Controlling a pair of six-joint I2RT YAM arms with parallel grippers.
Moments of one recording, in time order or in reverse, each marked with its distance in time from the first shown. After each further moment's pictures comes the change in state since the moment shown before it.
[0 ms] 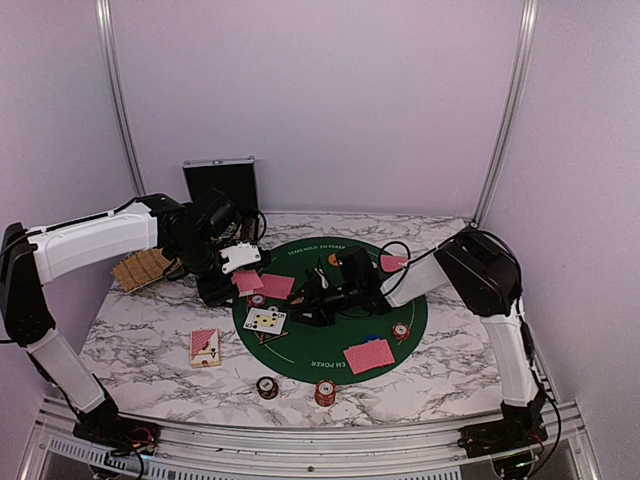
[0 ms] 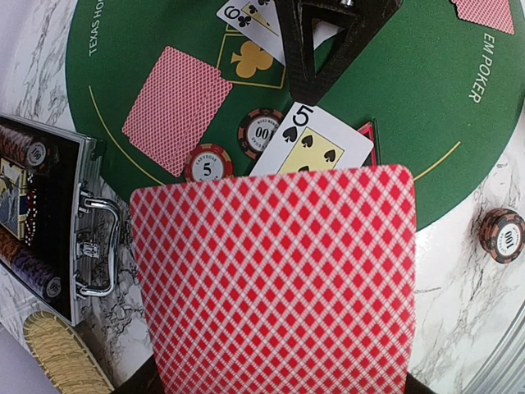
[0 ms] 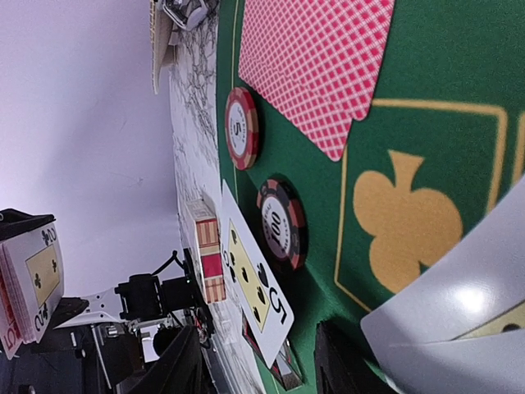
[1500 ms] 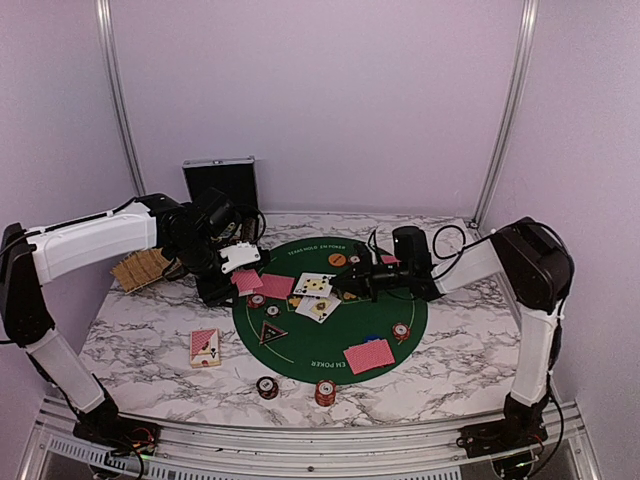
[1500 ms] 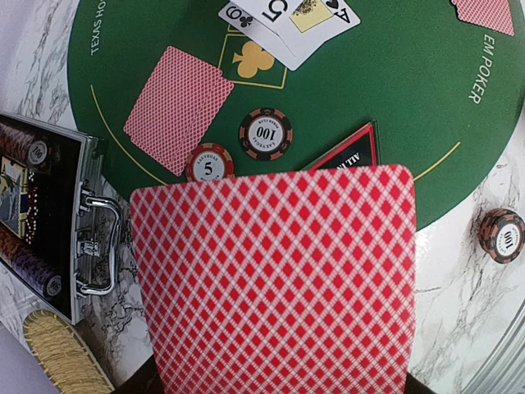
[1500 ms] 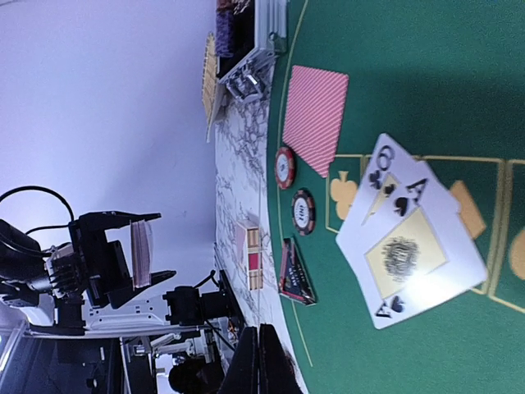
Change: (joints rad) left arm 0.001 -0.005 -0.002 0.000 0.000 -0.004; right arm -0.203 -0.276 -0.262 0.097 -0.070 0.016
